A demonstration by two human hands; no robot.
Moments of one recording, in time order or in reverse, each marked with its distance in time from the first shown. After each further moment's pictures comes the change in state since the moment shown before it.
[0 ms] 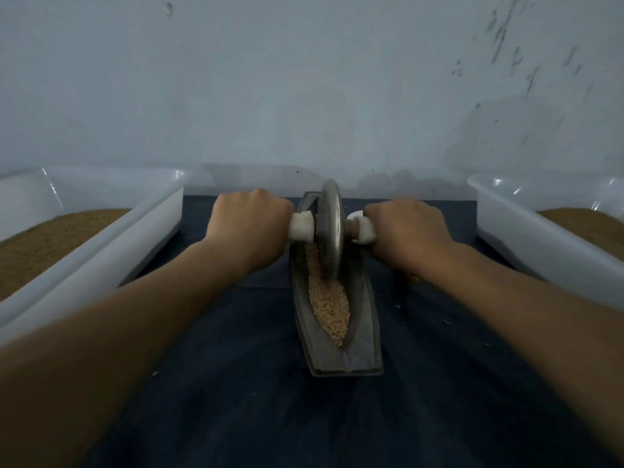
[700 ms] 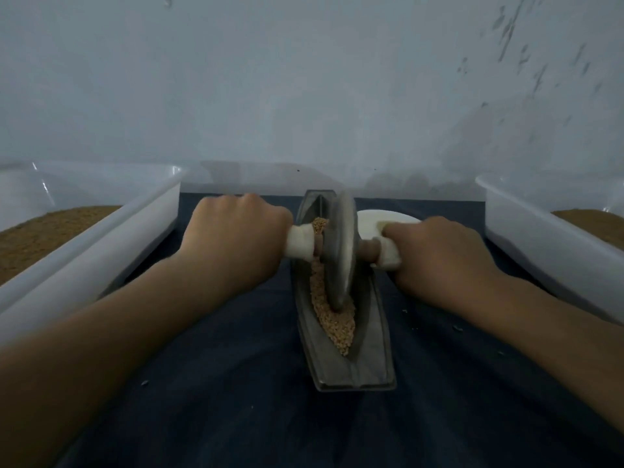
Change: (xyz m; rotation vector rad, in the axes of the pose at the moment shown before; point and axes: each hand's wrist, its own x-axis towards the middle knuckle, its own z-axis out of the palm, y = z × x) left_hand -0.019 -0.010 0.004 0.073 0.038 0.083; right_hand -0.034 0.016 0.022 -0.046 0.232 -0.098
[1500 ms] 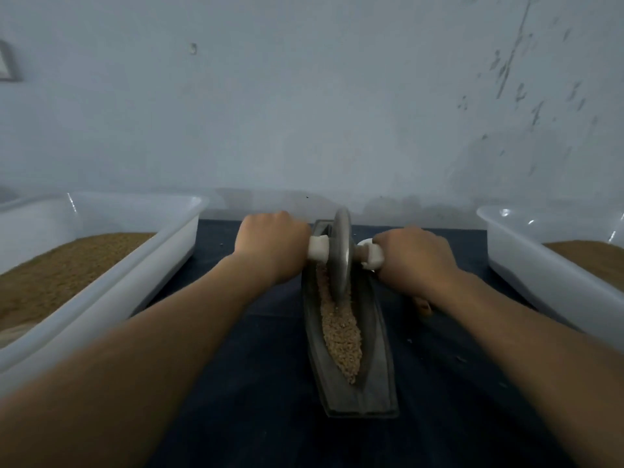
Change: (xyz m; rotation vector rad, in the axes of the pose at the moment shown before) left_hand 0.042 0.014 -0.009 -0.118 -0.164 -0.110; right_hand 0.050 -0.014 -0.018 0.093 -0.397 0.177
